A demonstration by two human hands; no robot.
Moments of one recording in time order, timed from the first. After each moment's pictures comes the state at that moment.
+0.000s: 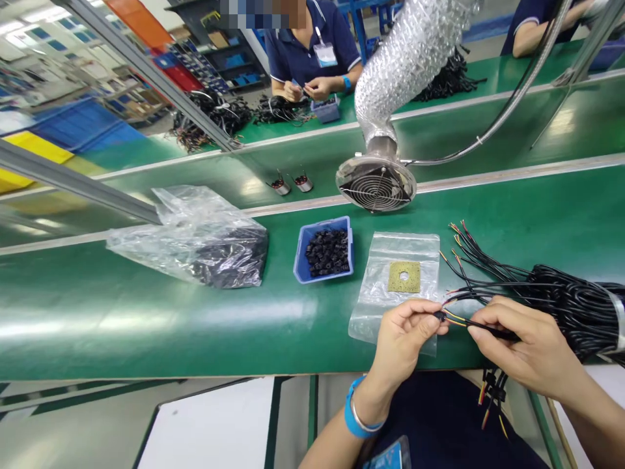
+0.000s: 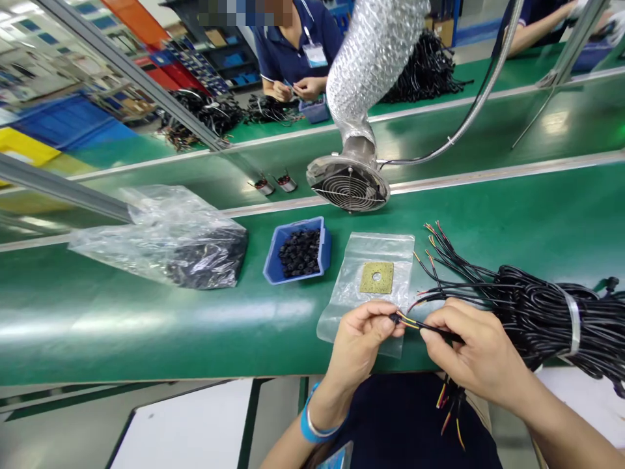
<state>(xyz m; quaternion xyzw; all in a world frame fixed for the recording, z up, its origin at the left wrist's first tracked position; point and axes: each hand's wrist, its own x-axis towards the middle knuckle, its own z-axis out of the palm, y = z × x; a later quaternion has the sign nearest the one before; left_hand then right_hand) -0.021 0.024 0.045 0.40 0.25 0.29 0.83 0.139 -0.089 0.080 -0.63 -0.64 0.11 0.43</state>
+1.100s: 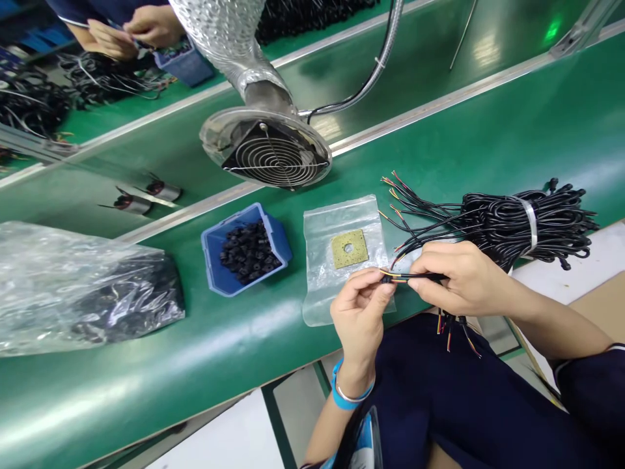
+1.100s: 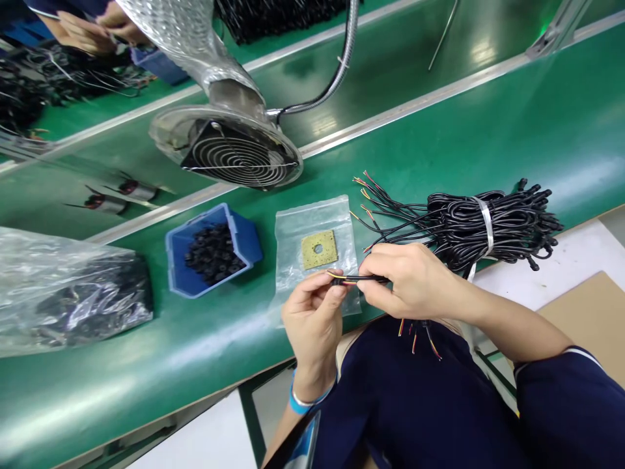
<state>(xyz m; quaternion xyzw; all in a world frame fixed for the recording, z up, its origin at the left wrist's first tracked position) -0.016 0.010 0.031 0.59 0.25 0.41 0.65 0.141 -0.093 0.082 -0.63 -0.64 0.11 0.43</state>
